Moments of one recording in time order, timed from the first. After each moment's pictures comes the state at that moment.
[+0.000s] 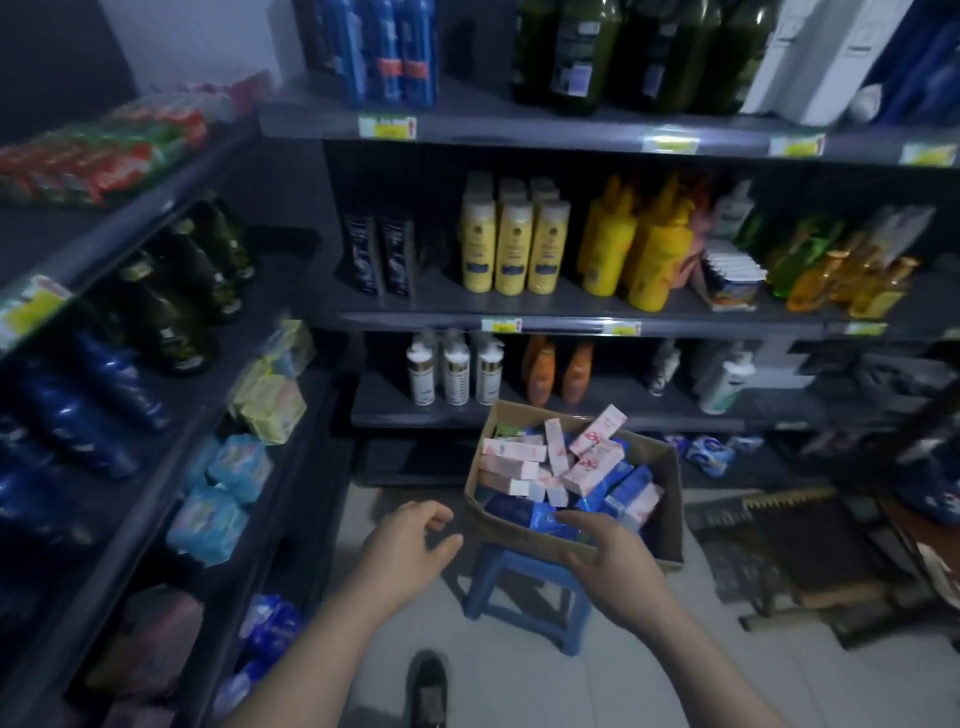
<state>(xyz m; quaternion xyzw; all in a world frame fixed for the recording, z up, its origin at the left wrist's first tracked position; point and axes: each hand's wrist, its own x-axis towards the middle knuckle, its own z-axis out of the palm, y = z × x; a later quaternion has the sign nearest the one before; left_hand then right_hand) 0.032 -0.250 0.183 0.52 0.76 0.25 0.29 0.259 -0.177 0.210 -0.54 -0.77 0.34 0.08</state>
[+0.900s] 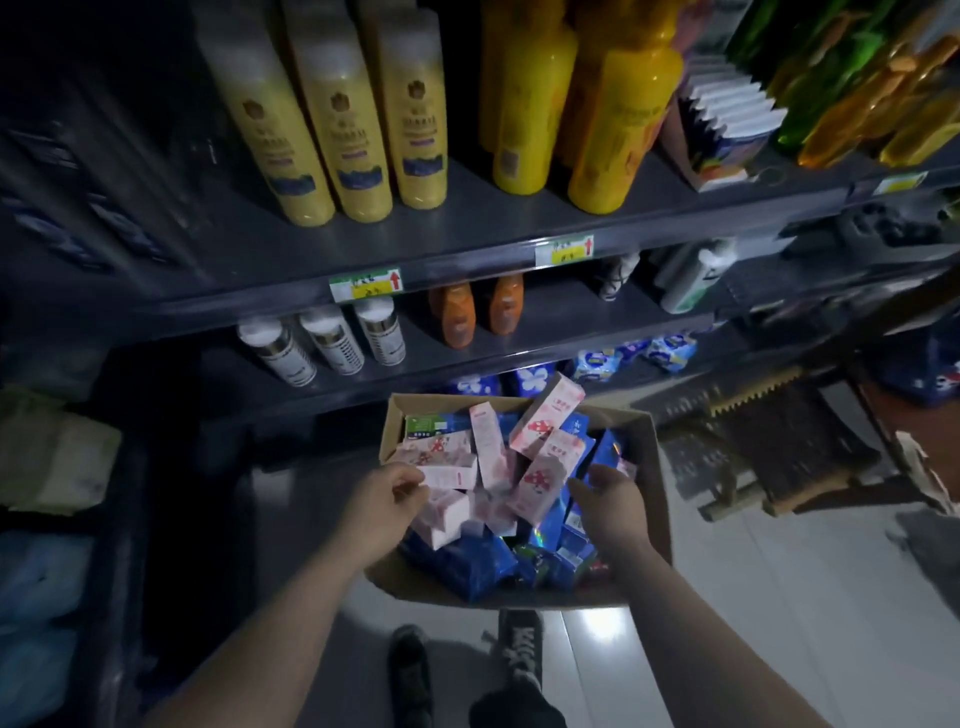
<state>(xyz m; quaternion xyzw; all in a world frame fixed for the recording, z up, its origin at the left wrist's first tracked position) 0.026 0.064 0.037 0.46 0.75 0.17 0.44 0.277 0.102 0.026 -0.79 -0.42 0.43 0.13</state>
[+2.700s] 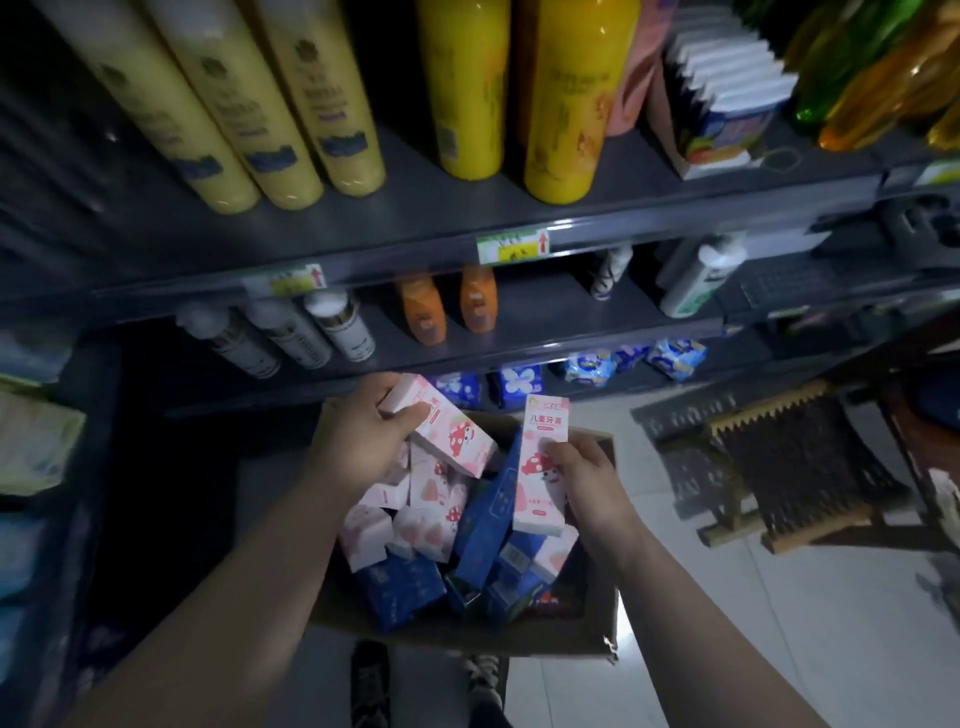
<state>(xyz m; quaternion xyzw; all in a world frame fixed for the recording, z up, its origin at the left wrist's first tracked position) 0.112 0.171 0.040 0.37 0.76 0.34 0.42 0.343 0.180 0.028 -0.64 -0.31 0.66 0.25</state>
